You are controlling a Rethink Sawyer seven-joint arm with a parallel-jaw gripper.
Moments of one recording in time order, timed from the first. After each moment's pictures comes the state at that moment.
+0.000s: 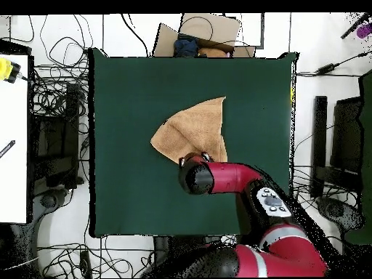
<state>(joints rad) -0.43 -0.51 0.16 1.82 -0.39 0.15 1.41</state>
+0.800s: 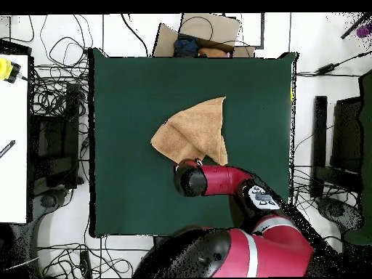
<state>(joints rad) -0.41 -0.44 0.15 1.82 -0.37 0.17 1.41</state>
